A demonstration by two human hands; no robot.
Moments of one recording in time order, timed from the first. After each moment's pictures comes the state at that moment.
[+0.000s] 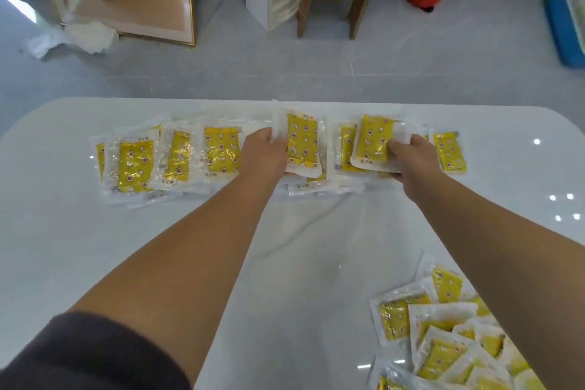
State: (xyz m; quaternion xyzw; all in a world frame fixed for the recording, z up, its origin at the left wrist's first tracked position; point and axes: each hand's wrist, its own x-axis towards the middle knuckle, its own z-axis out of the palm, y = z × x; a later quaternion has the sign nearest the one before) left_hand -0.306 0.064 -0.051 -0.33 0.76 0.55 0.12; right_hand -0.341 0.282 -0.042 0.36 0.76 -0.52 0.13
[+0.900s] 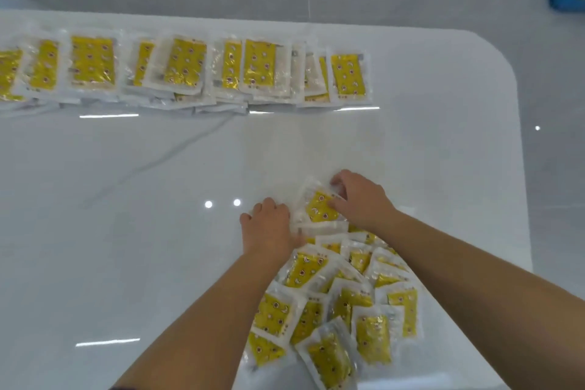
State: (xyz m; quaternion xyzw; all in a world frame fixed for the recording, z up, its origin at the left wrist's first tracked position) left_hand -0.110 0.331 -0.082 -0.08 0.92 0.12 0.37; right_hand -0.192 0.497 -0.076 -0.05 0.90 -0.15 0.40
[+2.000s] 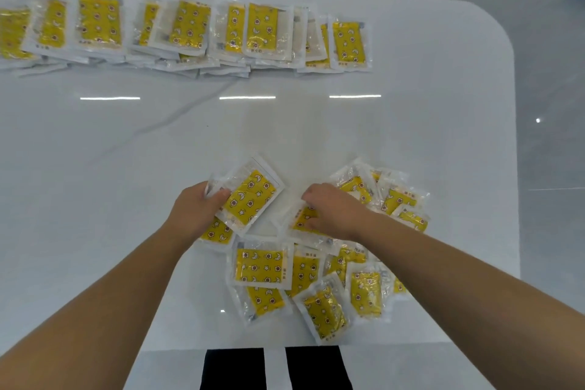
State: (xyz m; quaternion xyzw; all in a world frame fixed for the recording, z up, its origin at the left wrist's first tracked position) left_hand -0.054 0.238 -0.046 -0.36 0.77 0.45 0.28; right_hand -0.117 0.474 -0.053 -0.29 0.85 -0.08 0.44
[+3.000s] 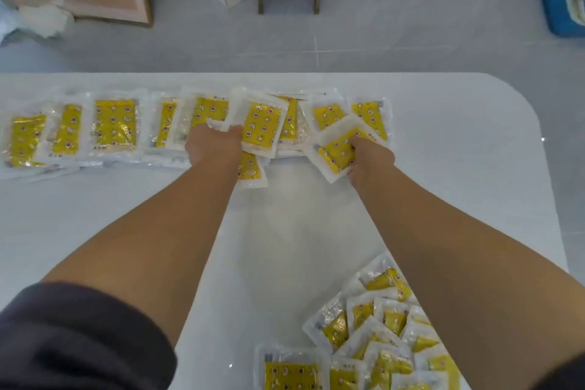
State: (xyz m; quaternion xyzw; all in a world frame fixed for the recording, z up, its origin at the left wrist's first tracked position) left_hand -0.304 0.200 -0.049 -0.50 0.77 0.39 0.08; right_hand -0.326 0.400 -0.066 0.53 0.54 -0.64 0.12
